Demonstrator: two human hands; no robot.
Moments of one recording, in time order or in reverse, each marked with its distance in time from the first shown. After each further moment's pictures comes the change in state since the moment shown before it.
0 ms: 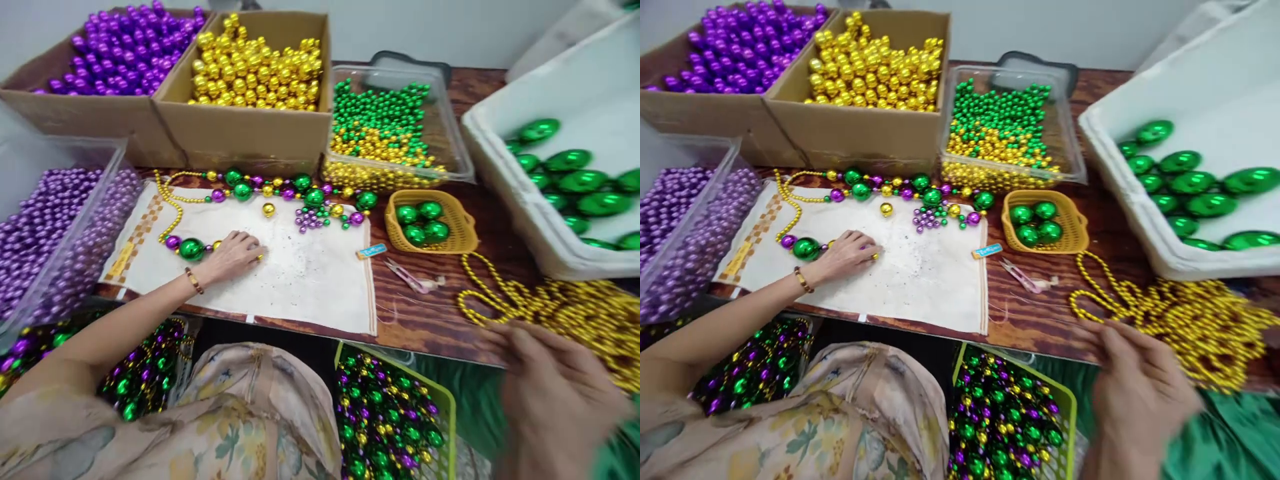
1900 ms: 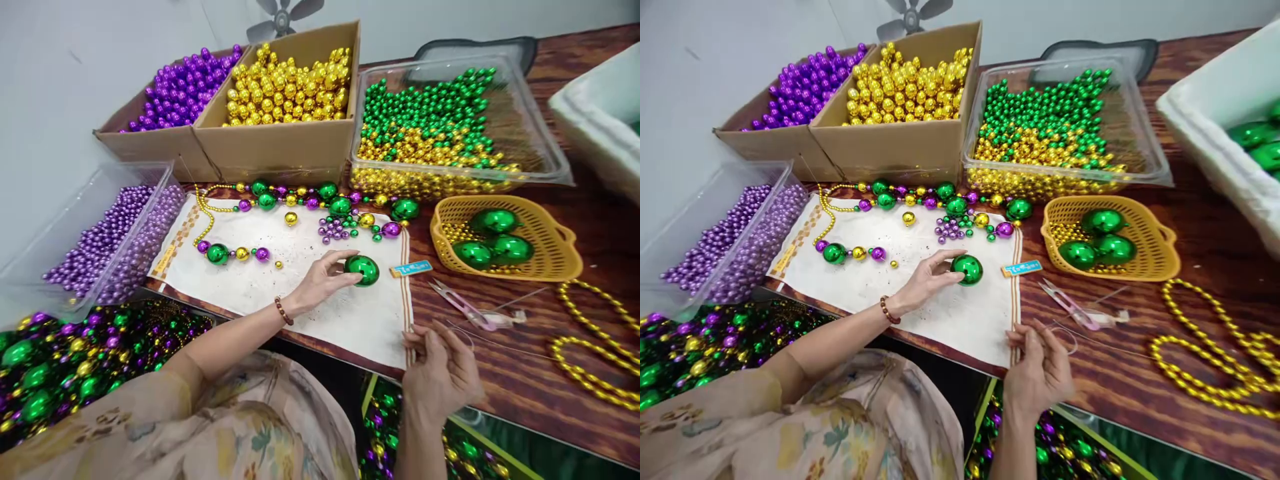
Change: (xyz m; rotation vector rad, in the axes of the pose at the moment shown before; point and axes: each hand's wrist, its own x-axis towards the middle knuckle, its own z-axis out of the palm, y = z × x) left_hand 0.106 0.127 0.006 -1.743 0.339 -0.457; right_hand -0.090 0.068 0.086 0.271 -0.046 0.228
